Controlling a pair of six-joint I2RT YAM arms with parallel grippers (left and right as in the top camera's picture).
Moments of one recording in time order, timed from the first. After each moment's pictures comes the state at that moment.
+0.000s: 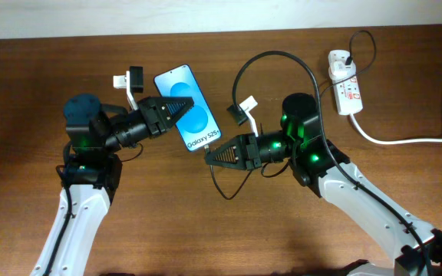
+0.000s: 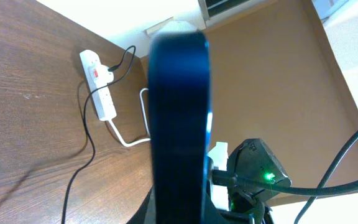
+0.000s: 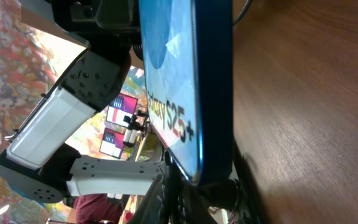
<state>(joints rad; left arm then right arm) -0.05 1.29 0.87 0.27 1.04 -1.03 0.43 1.46 0.88 0.27 -1.27 0.88</state>
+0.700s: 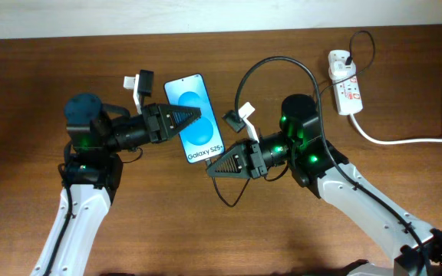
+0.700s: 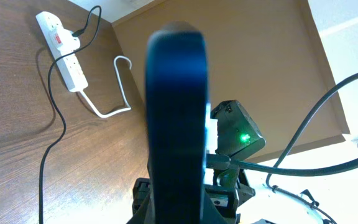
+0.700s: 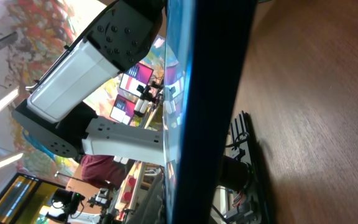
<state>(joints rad) -0.06 1.29 0.88 0.28 1.21 -1.03 0.43 1.46 0.88 0.30 -1.42 0.80</state>
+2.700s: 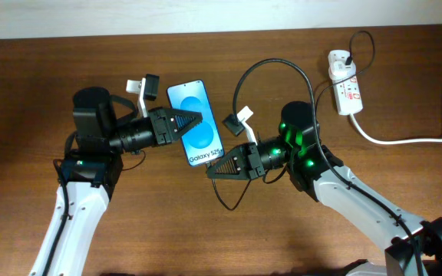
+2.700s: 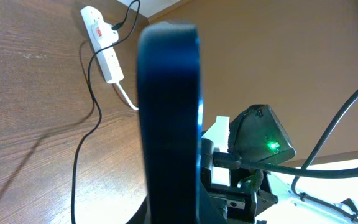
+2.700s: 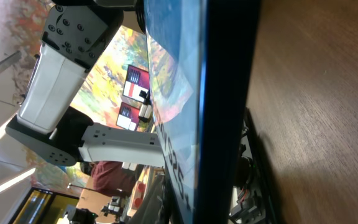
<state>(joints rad) -0.09 1.28 0.96 -0.13 1.10 -0.74 0.44 1.49 0.81 0.46 -1.40 0.96</state>
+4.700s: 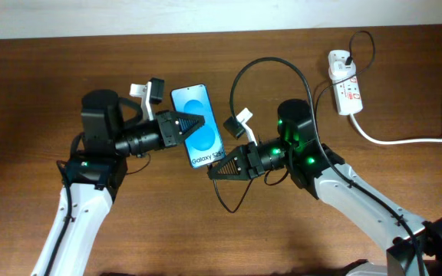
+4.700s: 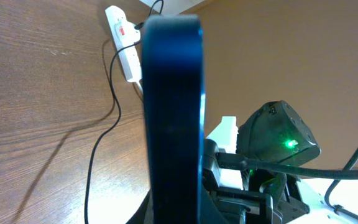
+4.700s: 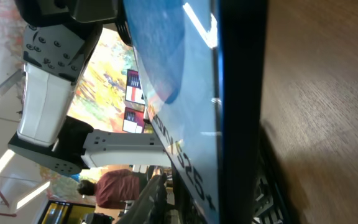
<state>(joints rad) -0.13 1.27 0.96 -0.20 1.00 -0.70 0.43 1.49 0.84 0.27 -1.40 0.90</state>
